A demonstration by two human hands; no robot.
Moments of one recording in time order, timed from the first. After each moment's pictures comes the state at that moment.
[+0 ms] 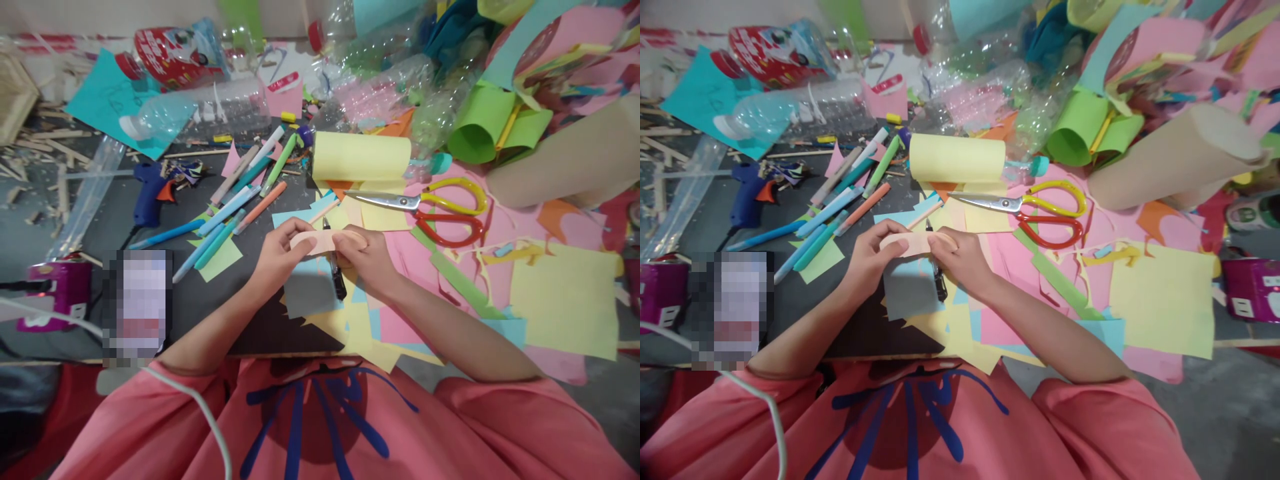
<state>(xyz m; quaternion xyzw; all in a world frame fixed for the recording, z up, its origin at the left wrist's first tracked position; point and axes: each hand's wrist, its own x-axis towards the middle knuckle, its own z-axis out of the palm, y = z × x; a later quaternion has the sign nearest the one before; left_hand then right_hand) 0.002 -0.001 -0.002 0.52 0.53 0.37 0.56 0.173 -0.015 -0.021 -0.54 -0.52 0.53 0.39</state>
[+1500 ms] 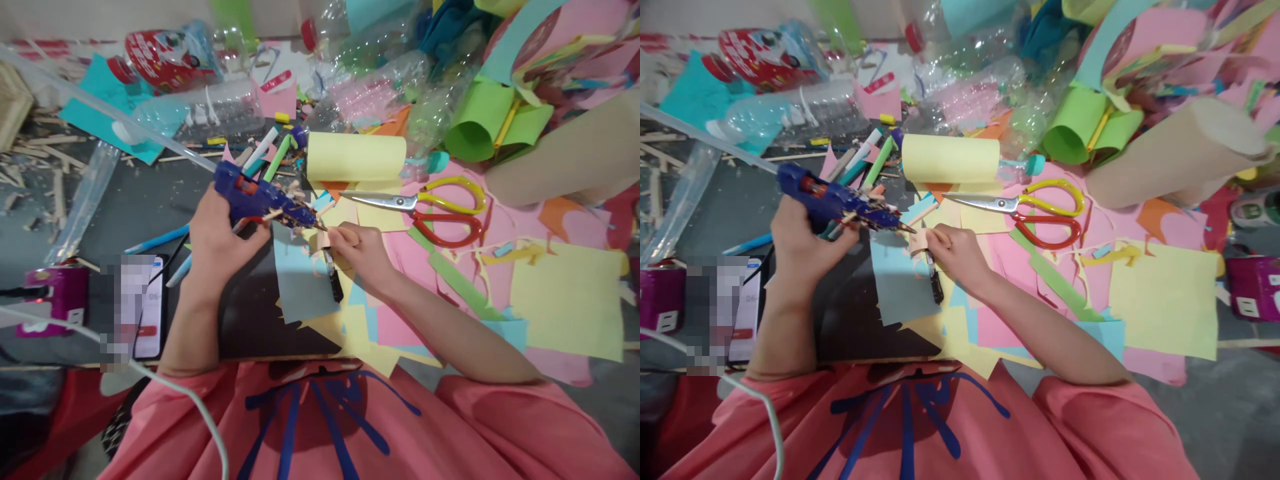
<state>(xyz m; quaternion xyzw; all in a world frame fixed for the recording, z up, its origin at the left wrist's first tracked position) -0.056 0.030 0.001 0.70 0.60 0.35 0.16 0.176 -0.003 -0.023 -0.57 -0.61 0.44 0.34</state>
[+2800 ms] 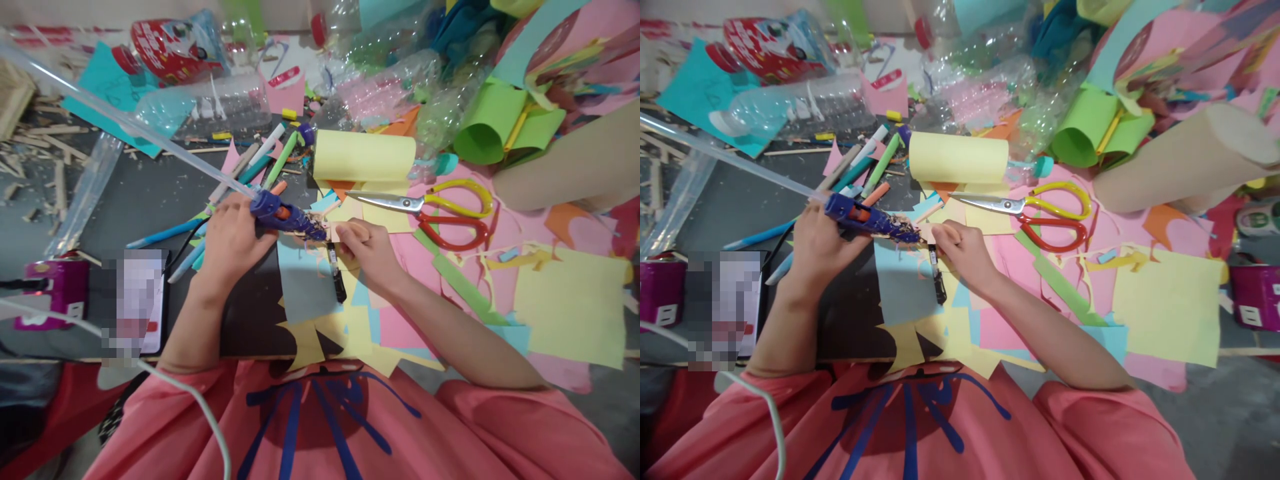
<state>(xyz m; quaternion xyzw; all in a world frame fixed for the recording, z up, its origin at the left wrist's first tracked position) -0.060 0.029 -0.019 0.72 0.62 0.26 0.18 0.178 -0.005 -0.024 -0.55 -0.55 0.51 0.39</state>
